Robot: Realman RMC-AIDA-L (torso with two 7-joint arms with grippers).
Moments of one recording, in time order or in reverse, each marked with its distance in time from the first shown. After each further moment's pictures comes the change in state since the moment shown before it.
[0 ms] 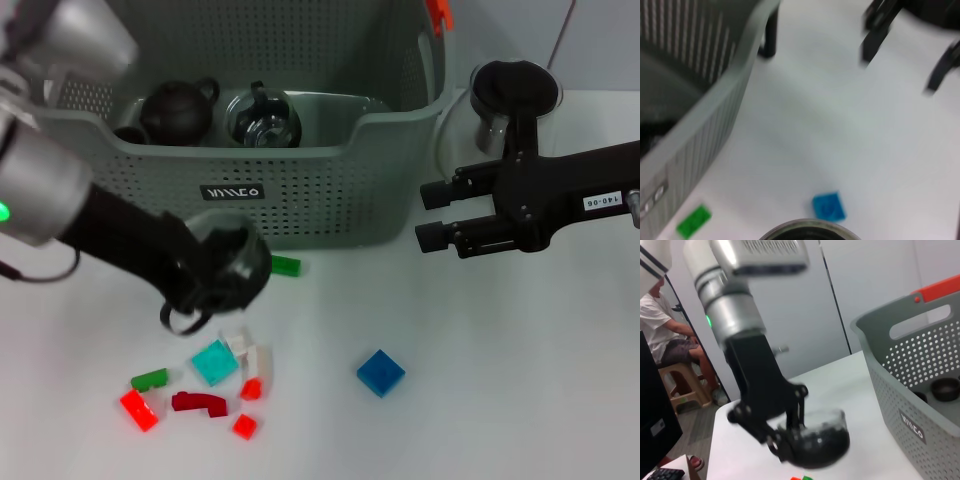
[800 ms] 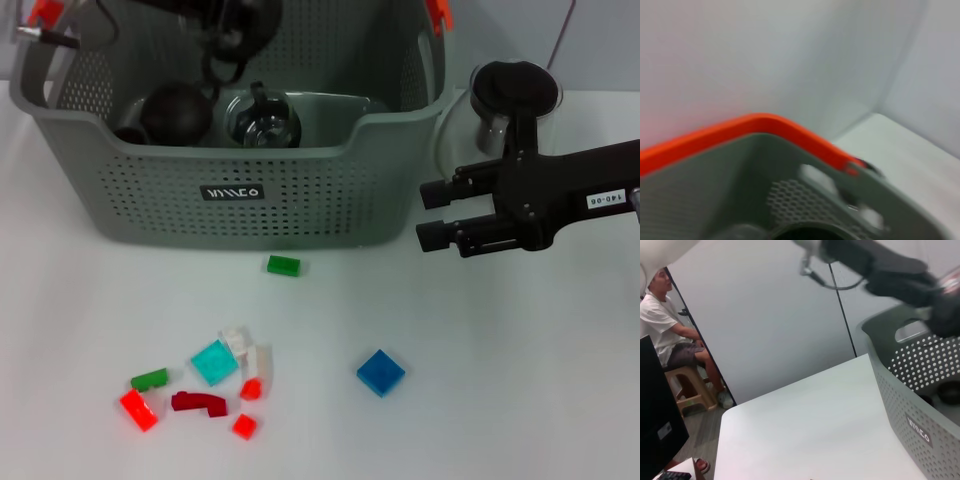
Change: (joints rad) left arm -0.313 0.219 -0.165 0.541 -0.121 -0.492 0.008; right arm 0.001 -0.005 -0.001 0.000 0.012 -0.016 0.012
